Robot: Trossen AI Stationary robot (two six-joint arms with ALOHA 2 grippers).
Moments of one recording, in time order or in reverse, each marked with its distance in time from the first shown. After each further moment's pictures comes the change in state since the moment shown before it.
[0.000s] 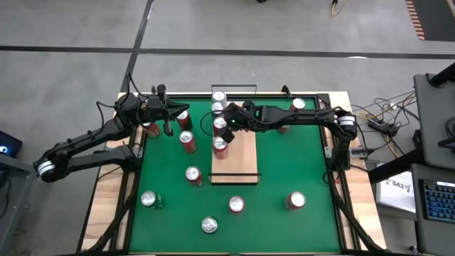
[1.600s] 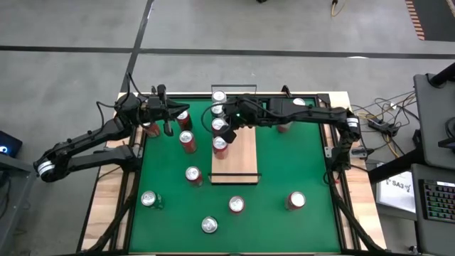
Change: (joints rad) left arm 0.000 0.000 0.000 -0.004 0.000 0.001; right arm 0.060 -0.034 0.295 -0.247 -0.084 -0.046
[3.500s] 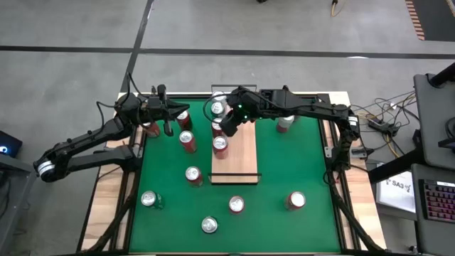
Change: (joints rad) left arm 0.000 0.000 0.000 0.000 0.000 0.000; right arm -0.052 0.006 0.082 -0.116 -0.097 0.163
